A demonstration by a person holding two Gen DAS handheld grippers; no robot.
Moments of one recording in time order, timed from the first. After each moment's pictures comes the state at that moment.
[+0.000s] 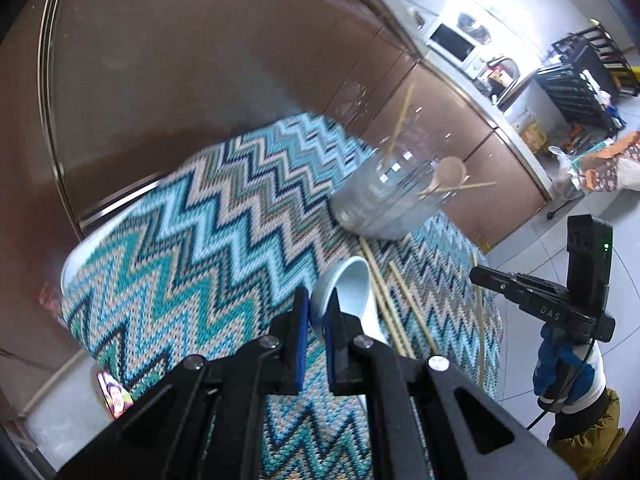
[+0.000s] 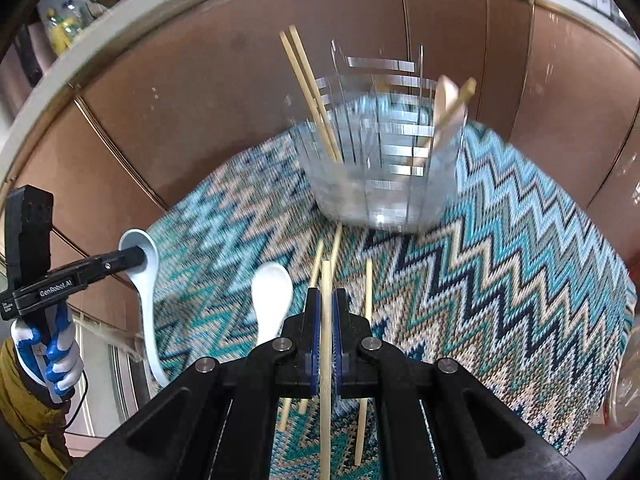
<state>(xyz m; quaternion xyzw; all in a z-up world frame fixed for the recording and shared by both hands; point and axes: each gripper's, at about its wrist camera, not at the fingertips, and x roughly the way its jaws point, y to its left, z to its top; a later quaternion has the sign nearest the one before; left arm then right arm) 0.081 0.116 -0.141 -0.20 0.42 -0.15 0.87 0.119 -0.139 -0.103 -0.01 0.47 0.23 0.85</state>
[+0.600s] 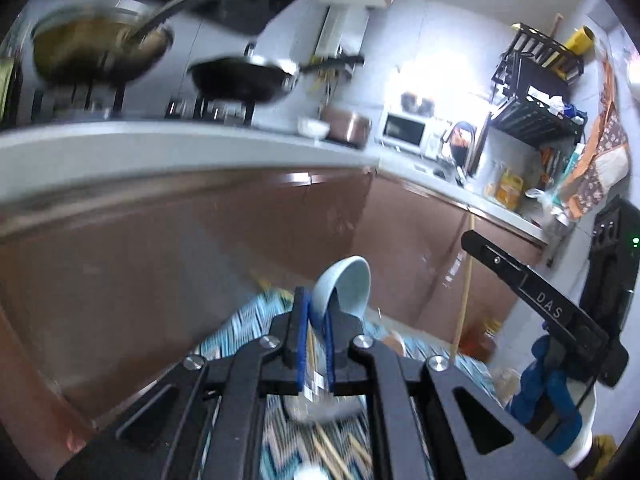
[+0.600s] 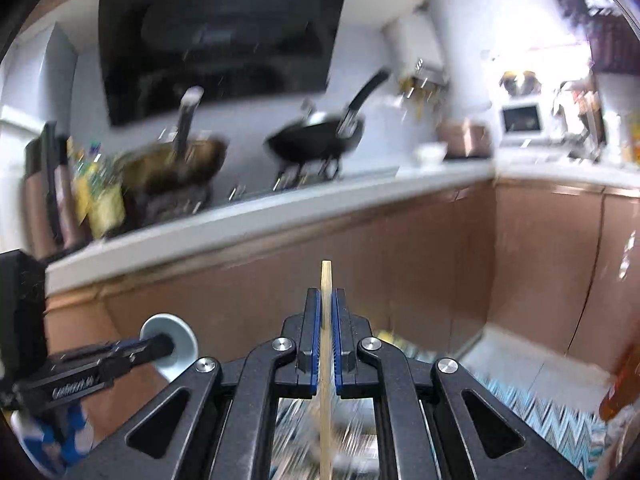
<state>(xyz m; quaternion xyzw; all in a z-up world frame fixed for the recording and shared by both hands) 0.147 0.034 0.014 -0.10 0.19 -0.12 0.97 0.158 -0.142 0.042 0.06 0.12 0.19 0.97</state>
